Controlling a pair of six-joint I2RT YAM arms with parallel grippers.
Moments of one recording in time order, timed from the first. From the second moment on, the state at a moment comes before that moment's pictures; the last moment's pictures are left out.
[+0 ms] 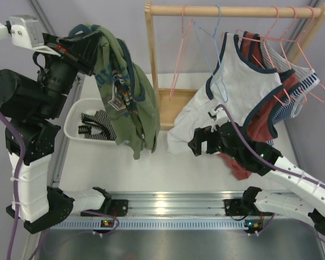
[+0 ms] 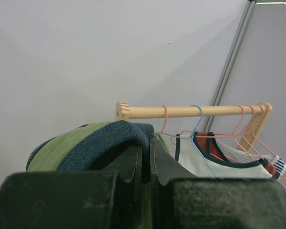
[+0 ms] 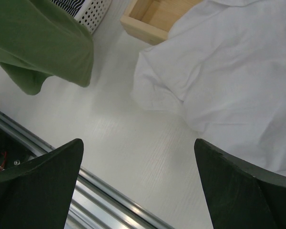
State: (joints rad) left arm -0.55 1.23 2.19 -0.48 -0.11 -0.16; right arm 0.91 0.88 0.94 -0.57 0.23 0.43
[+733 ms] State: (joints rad) left arm -0.55 0.83 1.16 -0.43 0.06 -0.43; right arm 0.91 0.88 0.94 -0.57 0.23 0.44
